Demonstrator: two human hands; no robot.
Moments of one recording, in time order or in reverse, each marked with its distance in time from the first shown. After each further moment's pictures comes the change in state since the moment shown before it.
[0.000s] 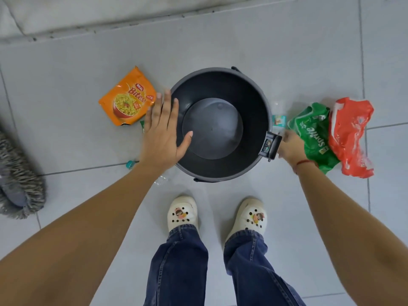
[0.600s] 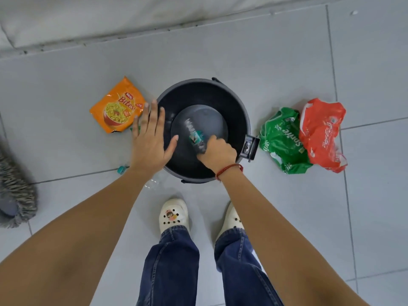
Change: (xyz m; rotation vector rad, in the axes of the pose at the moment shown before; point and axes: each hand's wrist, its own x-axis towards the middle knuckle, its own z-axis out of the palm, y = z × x) left_hand -0.002 0.004 -0.003 0.025 -0.038 -0.011; right_hand -0.120 -0.114 0.055 -0.587 -0.196 -0.282
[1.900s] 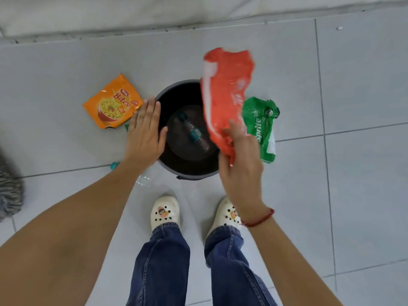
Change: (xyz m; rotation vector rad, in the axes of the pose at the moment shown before) left_hand 0.000 -0.005 -0.006 -0.172 0.066 0.003; right_hand -0.095 0.021 -0.038 0.375 0.829 -0.508
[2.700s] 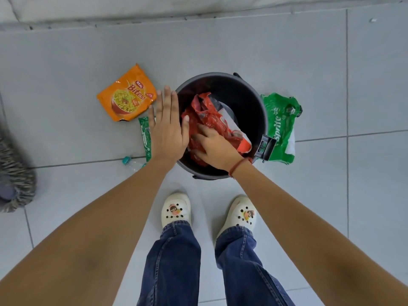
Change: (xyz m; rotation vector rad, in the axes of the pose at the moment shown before) left_hand 0.009 0.014 0.017 -0.069 0.084 -0.180; right_hand 0.025 0.059 0.133 -0.142 -0.905 -0.193
